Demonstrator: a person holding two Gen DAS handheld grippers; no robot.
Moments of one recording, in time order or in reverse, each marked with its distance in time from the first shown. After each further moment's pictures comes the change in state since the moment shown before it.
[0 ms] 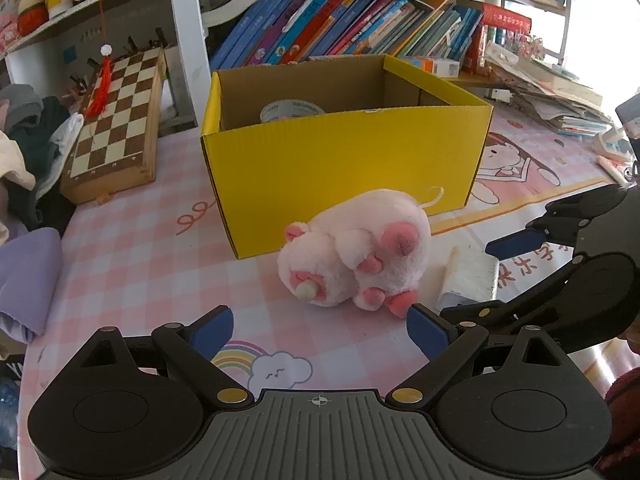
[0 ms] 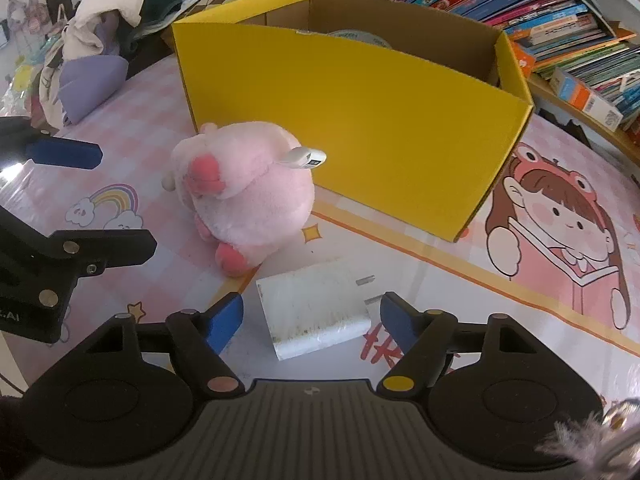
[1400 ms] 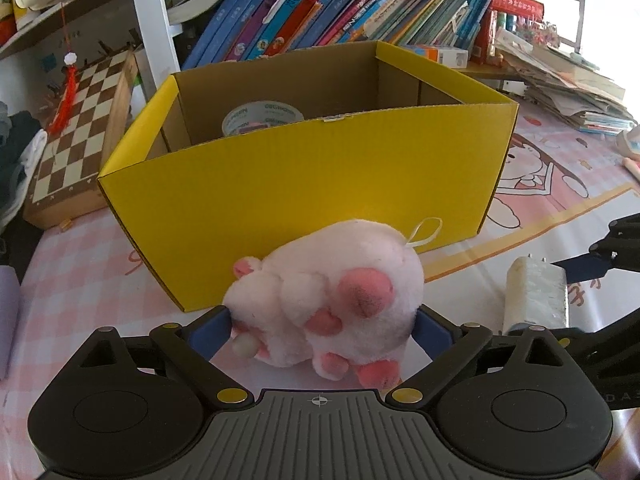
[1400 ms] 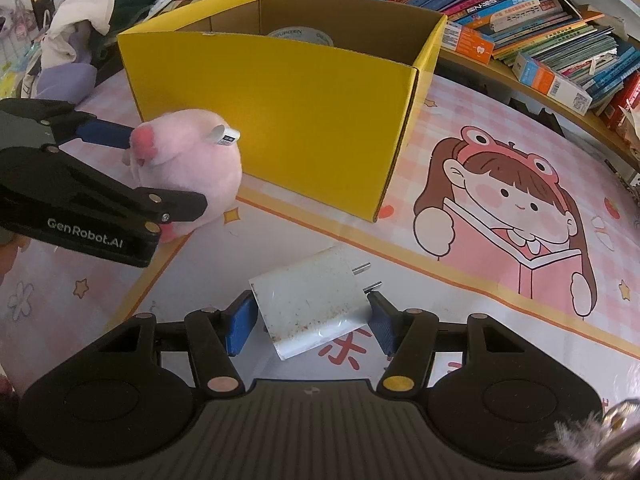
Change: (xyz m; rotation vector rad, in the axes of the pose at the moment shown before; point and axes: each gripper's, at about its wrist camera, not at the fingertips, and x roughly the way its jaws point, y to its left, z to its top) left arm 0.060 -0.032 0.034 0.008 0.014 0.029; right arm -0.016 -0.050 -0.016 0.025 -0.012 -0.045
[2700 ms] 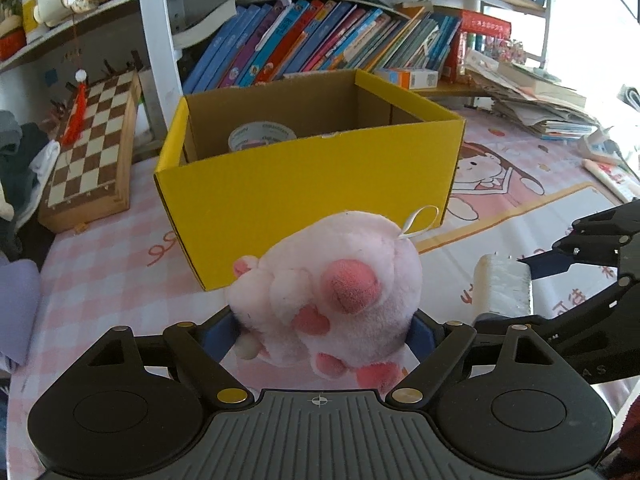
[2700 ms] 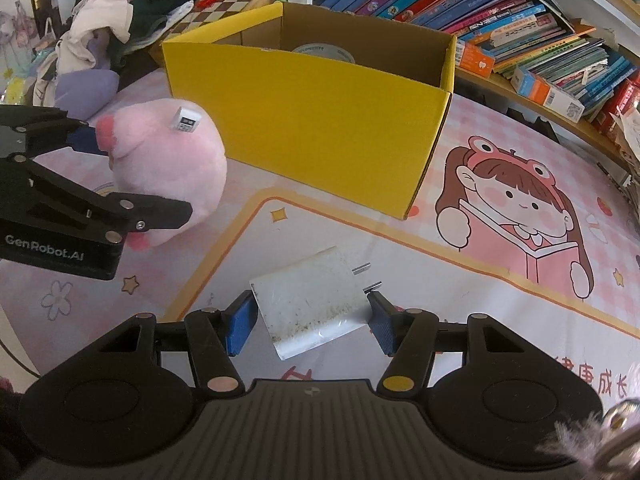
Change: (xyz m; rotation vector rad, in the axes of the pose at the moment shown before) left arm -0.058 0.013 -0.023 0.042 -0.076 -0.063; right arm -0.027 0.038 -0.010 0.017 -0.039 -0.015
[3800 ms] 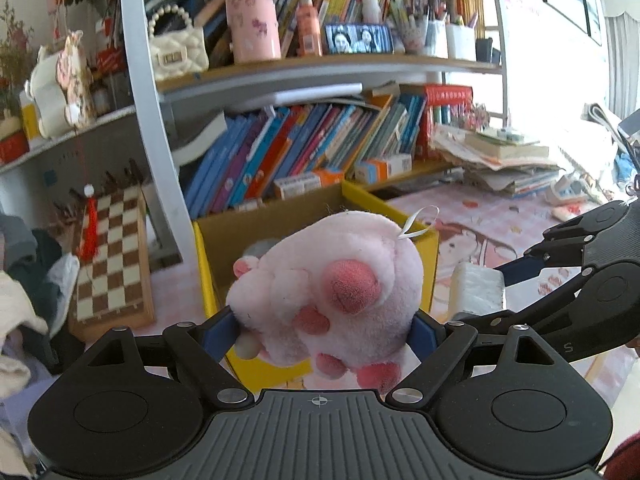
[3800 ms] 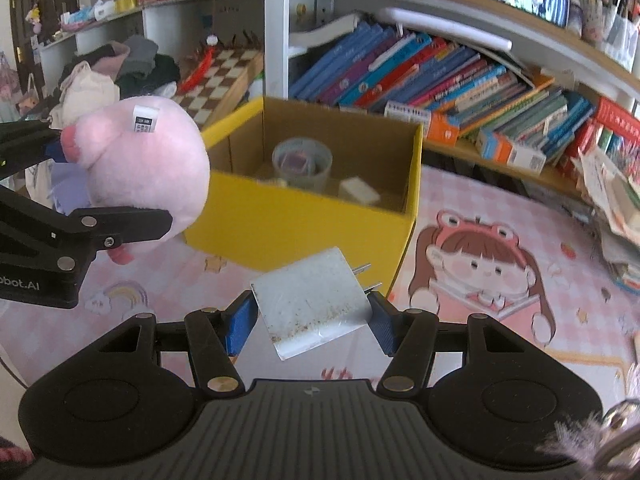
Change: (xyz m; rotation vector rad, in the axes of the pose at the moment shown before) left arm -0.063 0.015 0.045 0.117 -0.243 -0.028; right arm -0.052 0.005 0.050 0.052 -0.178 -0.063
